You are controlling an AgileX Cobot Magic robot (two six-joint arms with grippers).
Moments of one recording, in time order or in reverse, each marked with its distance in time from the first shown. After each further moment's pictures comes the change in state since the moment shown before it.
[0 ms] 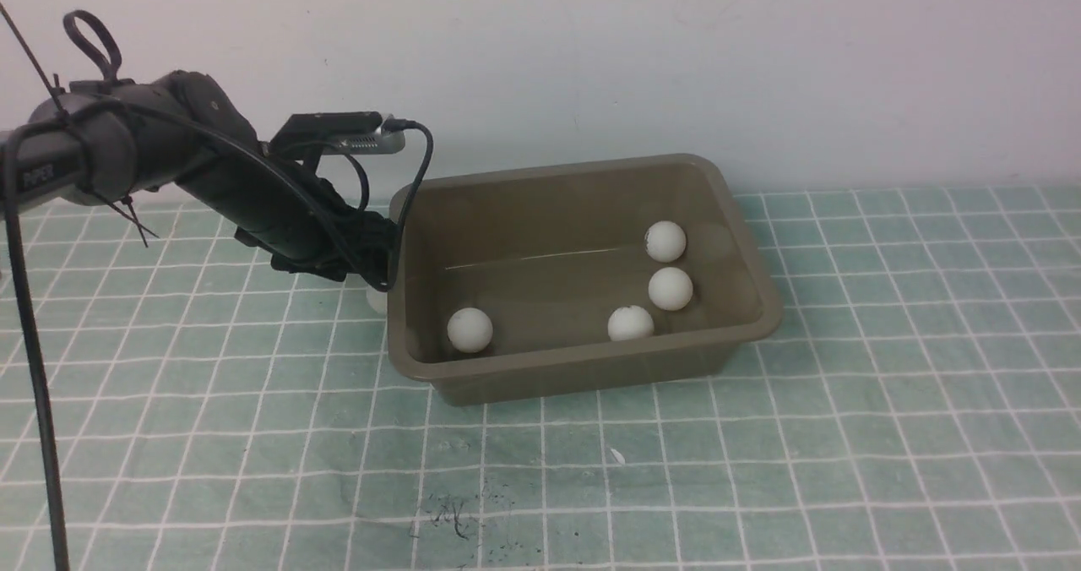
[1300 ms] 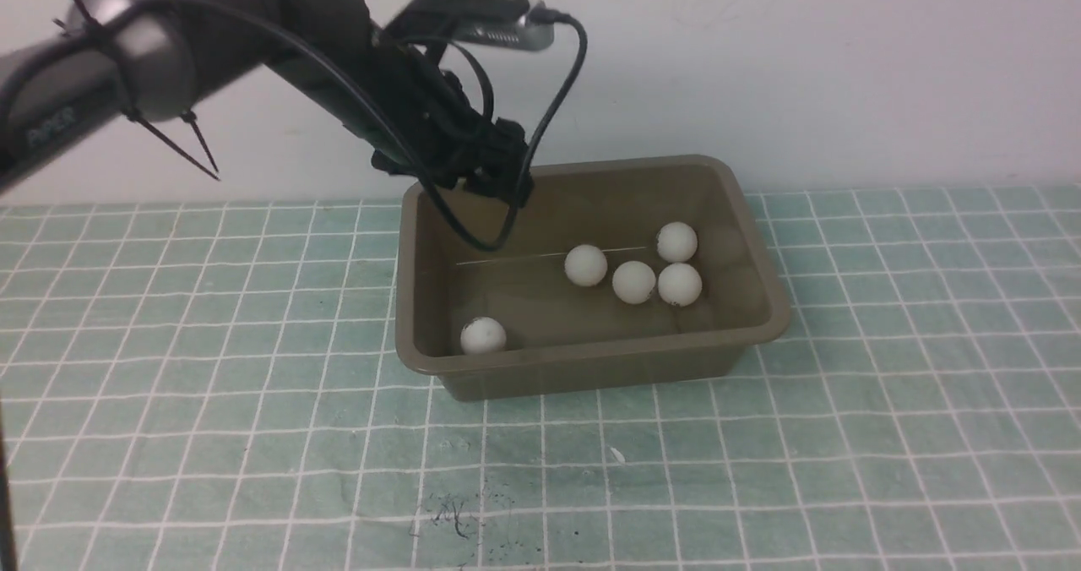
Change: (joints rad) right arm 0.000 -0.782 0.408 -0.278 -0.116 0.108; left arm -0.240 -0.234 -0.191 0.158 0.241 -0.154
